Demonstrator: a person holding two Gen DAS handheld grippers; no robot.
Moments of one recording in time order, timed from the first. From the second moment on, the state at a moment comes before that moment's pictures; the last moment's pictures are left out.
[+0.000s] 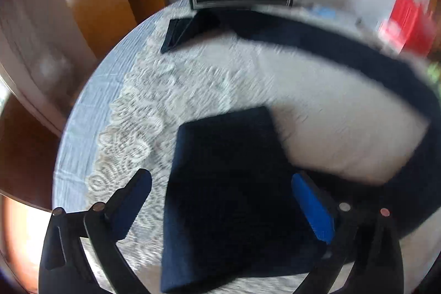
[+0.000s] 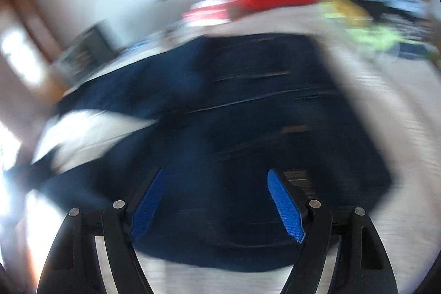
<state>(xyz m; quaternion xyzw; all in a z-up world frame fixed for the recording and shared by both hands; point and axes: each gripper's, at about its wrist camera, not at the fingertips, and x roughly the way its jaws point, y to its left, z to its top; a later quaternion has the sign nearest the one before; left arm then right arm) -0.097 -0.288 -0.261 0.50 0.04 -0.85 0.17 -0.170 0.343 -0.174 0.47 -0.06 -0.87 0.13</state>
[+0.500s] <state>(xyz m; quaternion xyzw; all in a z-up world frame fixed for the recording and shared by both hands) -0.091 -0.305 -0.284 0.52 0.13 -0.83 0.15 -0.193 0.435 -0.222 0.53 -0.05 -0.85 0.02</state>
